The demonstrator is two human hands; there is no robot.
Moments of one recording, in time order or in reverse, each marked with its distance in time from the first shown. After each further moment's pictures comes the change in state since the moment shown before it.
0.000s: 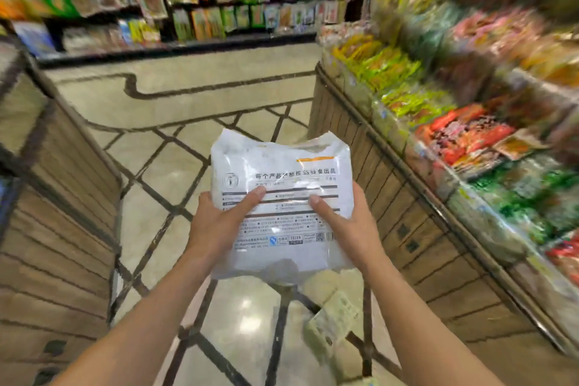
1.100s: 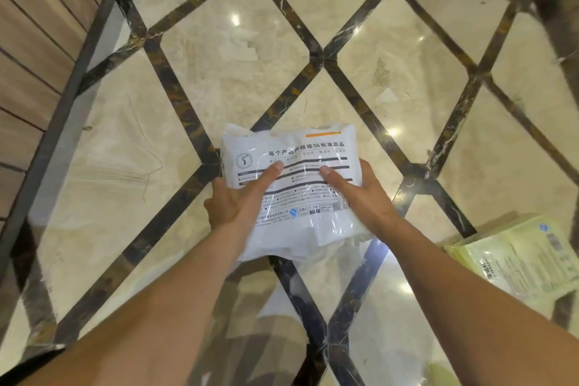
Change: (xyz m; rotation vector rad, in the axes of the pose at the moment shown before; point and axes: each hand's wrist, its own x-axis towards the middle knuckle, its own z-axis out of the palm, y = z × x) left_hand 0.180 -0.777 0.018 -0.151 0.404 -0.641; right_hand 0.019 0.722 0.370 -0.306 -0.517 0.335
